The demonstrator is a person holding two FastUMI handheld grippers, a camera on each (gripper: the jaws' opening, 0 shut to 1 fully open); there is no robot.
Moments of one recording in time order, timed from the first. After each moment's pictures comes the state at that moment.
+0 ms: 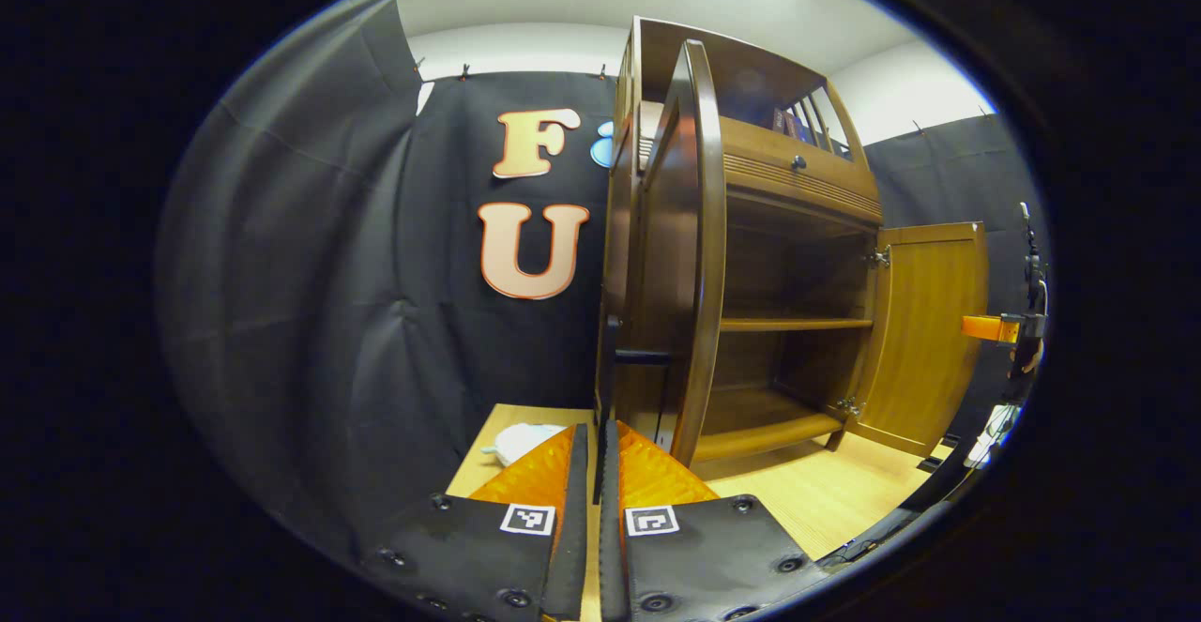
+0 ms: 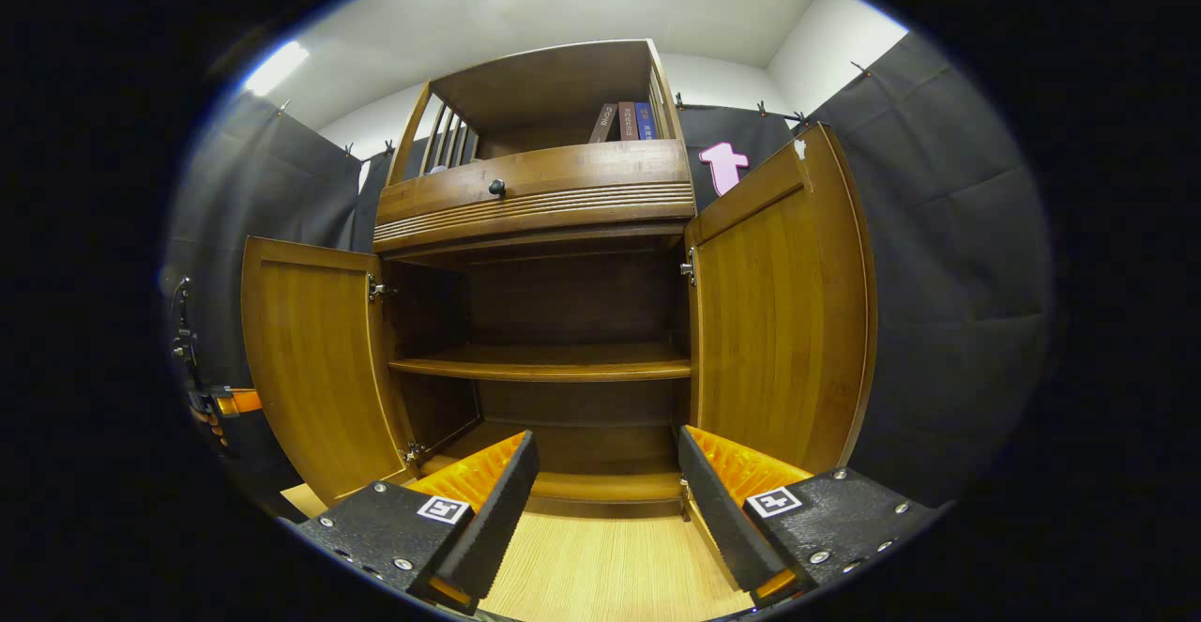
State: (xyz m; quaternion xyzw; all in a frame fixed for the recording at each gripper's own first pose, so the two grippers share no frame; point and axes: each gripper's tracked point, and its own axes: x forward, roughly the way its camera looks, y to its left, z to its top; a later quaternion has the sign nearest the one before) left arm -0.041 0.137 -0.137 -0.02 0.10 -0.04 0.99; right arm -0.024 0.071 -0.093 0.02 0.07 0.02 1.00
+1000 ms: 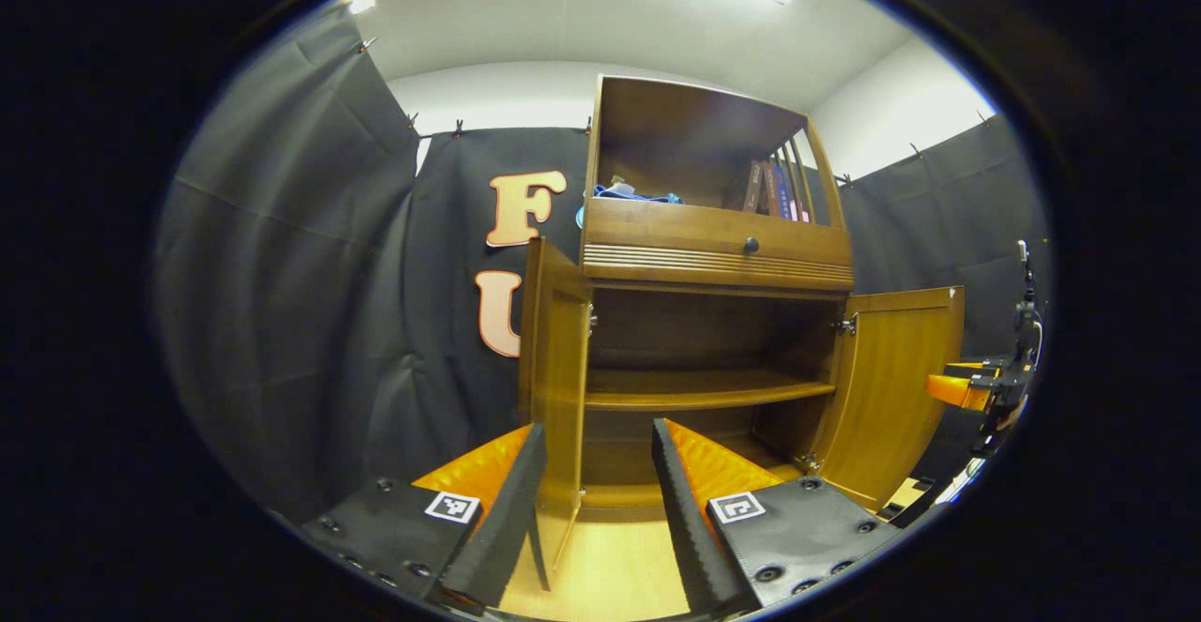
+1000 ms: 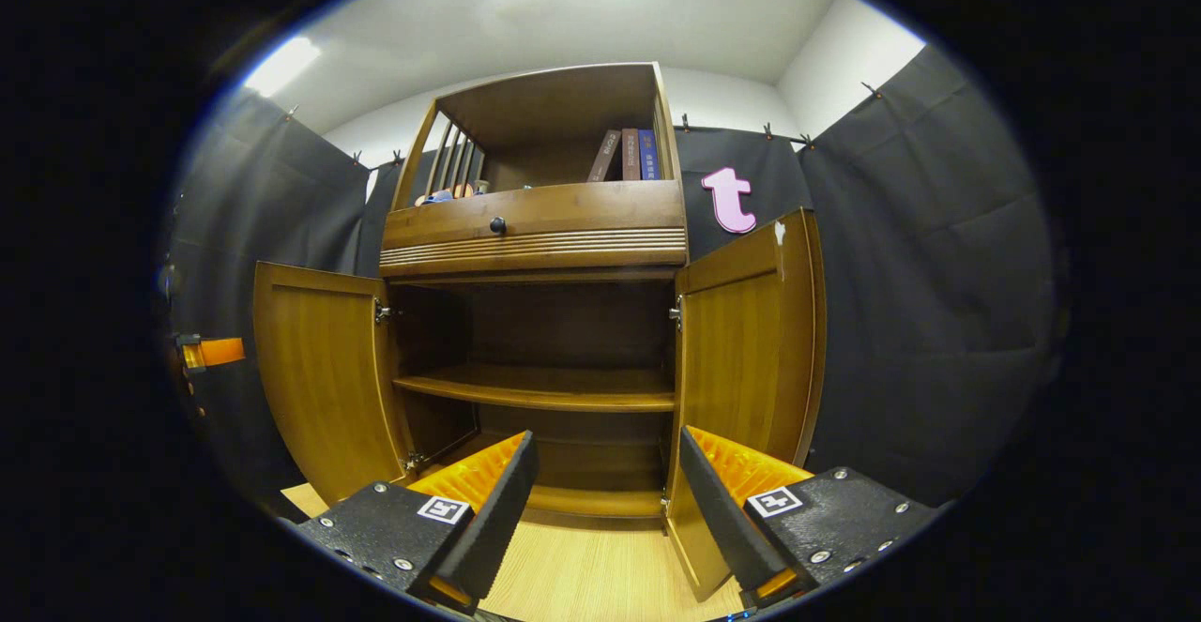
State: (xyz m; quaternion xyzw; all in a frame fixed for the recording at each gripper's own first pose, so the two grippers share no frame) left arm -0.072 0.026 -0.003 -0.02 0.04 -0.03 1.00; right arm -0.038 0.053 -0.033 0.00 0.05 0.03 1.00
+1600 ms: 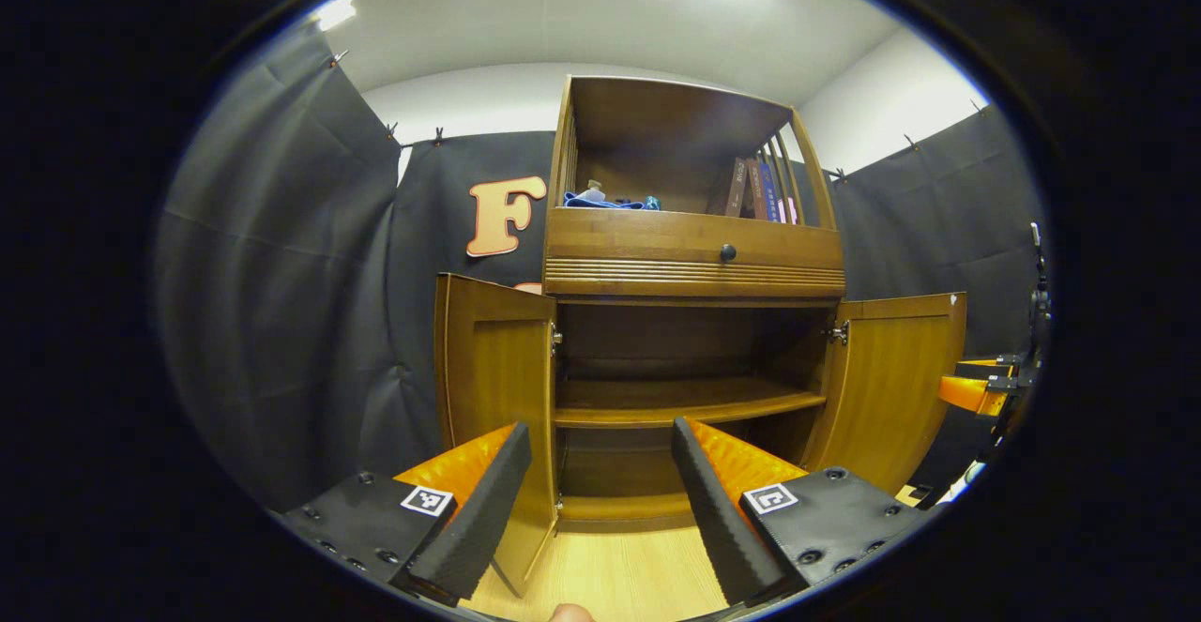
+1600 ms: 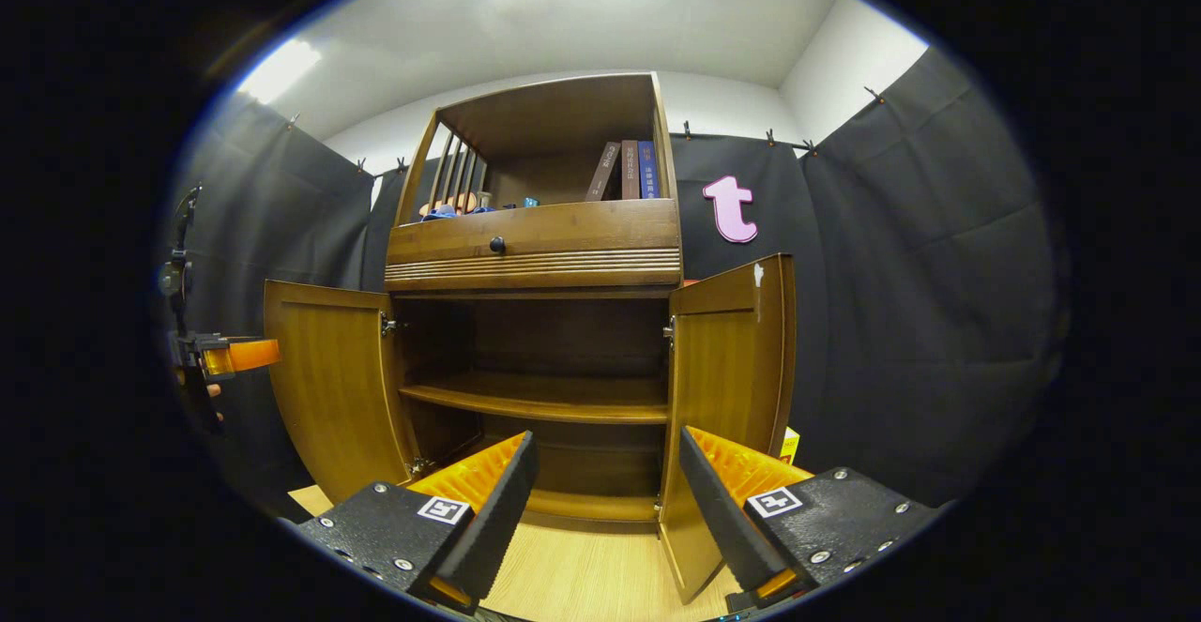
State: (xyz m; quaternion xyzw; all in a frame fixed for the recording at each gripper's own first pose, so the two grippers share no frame) left arm -0.044 -0.022 0.010 -0.01 0.05 -0.03 1.00; right arm -0.045 0.034 -0.009 0.00 0.05 0.03 1.00
